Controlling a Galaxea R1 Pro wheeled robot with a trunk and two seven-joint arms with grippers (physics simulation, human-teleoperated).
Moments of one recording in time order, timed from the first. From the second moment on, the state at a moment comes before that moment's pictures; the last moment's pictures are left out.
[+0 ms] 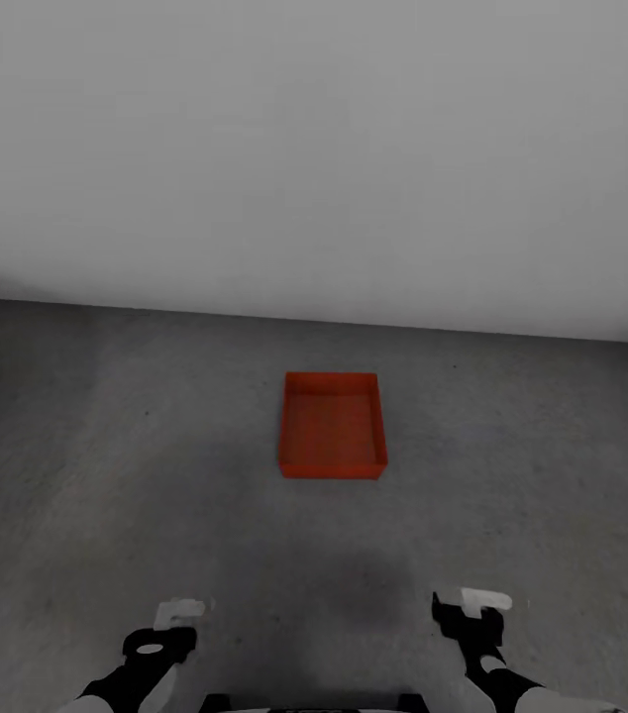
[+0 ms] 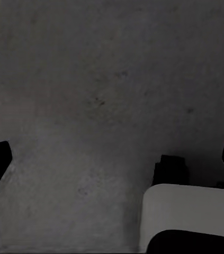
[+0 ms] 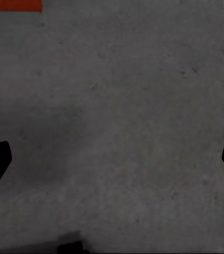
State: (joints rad) left arm -0.56 0.02 -0.11 -0.18 0.09 0.00 0.27; right arm -0.62 -0.03 0.50 0.03 -0.54 -0.48 -0.18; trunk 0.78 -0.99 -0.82
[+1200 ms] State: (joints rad) left arm -0.34 0.14 -0.11 0.00 0.32 -0.05 0.18; right arm -0.09 -0.11 0.51 0.03 -0.54 -0.29 -0.07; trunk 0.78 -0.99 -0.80
